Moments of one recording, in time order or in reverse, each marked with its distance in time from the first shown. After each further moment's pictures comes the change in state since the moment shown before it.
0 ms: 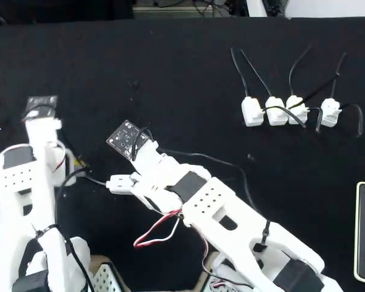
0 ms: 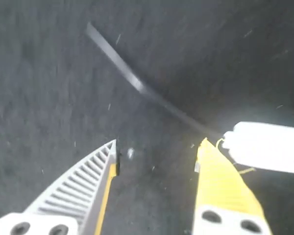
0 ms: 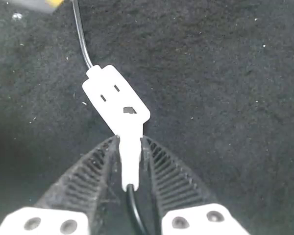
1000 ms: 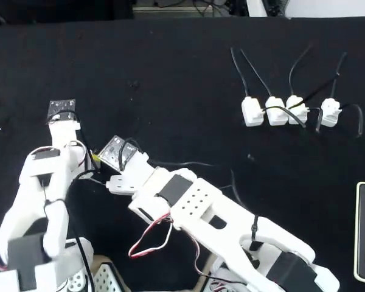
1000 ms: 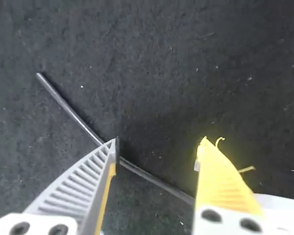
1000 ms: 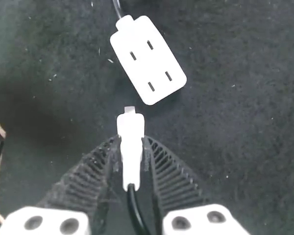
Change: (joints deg) left arm 8.1 19.2 5.9 -30.3 6.1; right arm -5.2 4.1 -2.4 7.8 -1.4
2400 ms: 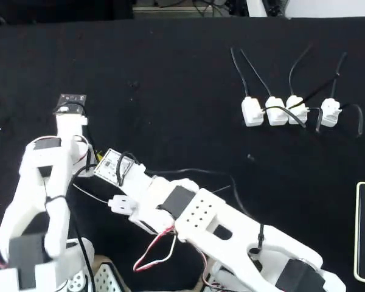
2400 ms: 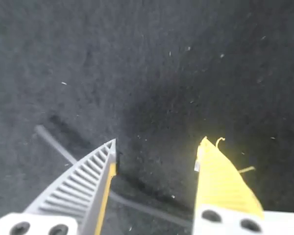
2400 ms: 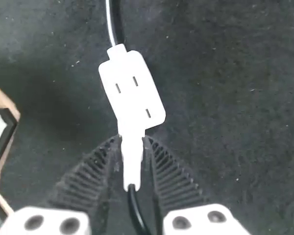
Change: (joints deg) left arm 2.3 1.1 -6.8 11.4 -3.8; right arm -3.6 -4.4 4.5 -0.1 2.4
